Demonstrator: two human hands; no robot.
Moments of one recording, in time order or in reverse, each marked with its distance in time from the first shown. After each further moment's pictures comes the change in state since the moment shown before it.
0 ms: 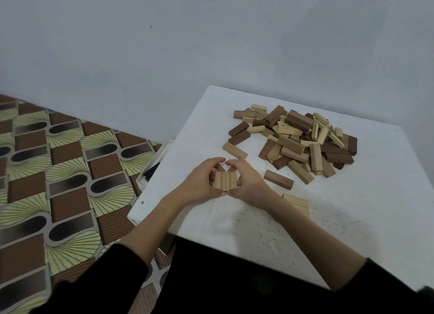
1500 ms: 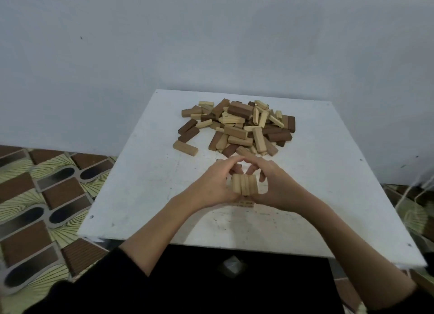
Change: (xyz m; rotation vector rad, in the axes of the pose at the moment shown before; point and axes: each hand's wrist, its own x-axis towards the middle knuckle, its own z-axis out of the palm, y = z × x) left_hand 0.004 0.104 0.080 0.064 -0.241 0.255; right_hand -0.111 0.062 -0.091 -0.204 0.152 -0.017
